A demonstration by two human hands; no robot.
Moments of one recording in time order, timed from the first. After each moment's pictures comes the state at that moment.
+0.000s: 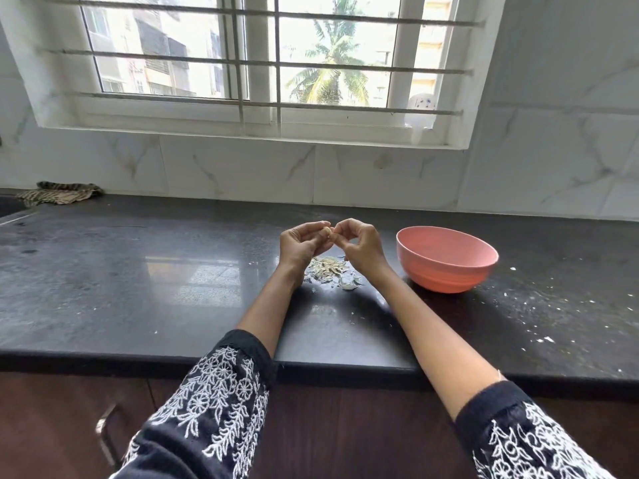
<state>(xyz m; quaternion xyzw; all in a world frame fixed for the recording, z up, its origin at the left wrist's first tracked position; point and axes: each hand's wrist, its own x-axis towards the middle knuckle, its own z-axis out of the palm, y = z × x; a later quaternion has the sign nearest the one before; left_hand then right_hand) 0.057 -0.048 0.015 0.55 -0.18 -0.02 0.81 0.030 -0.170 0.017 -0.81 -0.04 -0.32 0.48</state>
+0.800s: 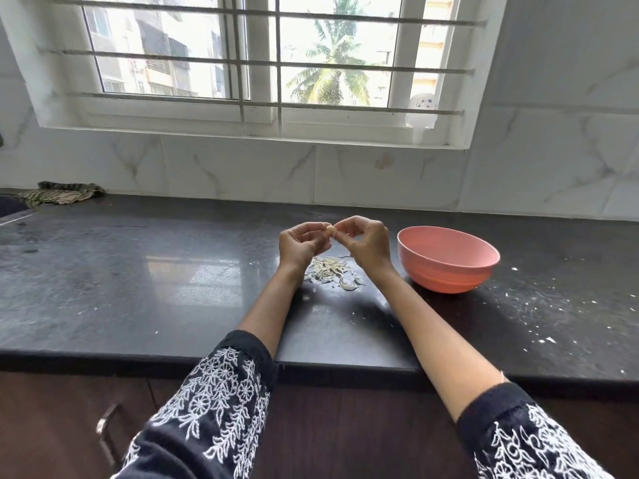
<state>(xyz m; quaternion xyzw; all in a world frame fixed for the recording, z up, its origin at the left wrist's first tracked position) 0.060 -0.046 0.012 0.57 -0.20 0.01 0.80 0.027 -0.172 0.019 -0.81 -0.04 -0.38 0.45</state>
